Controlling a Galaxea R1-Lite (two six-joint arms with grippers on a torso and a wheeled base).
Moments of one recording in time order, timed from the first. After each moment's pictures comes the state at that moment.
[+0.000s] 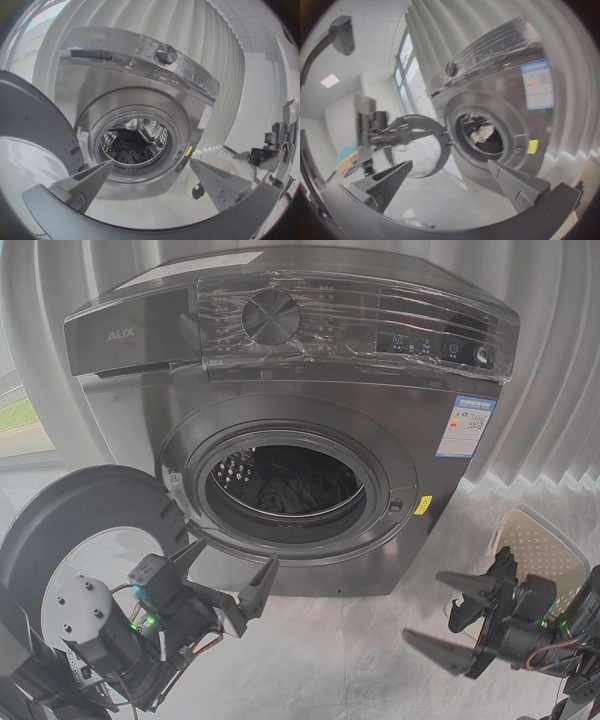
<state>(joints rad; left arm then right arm) -0.85 1.72 -0.22 -1.55 0.44 -0.12 0.77 1.55 -0.02 -1.52 0.13 0.09</state>
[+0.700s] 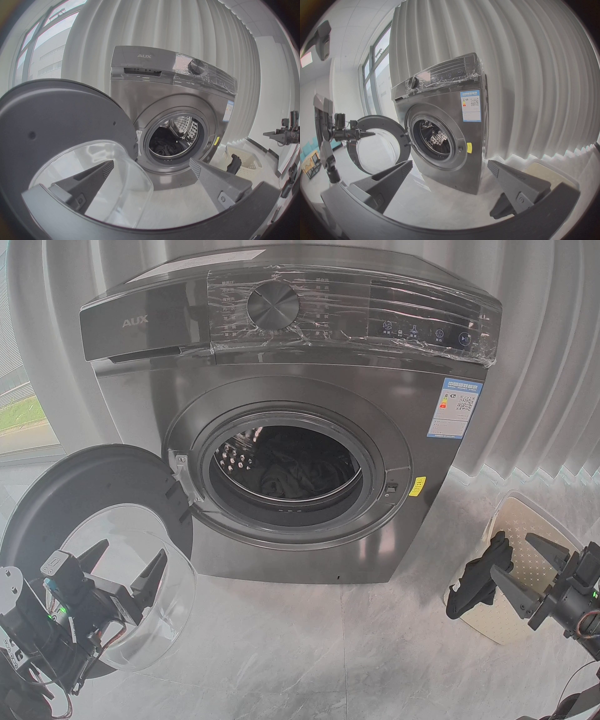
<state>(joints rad) -0.52 1.42 -0.02 -1.40 0.35 -0.05 0.41 1.19 -0.02 -1.20 0.05 0.00</state>
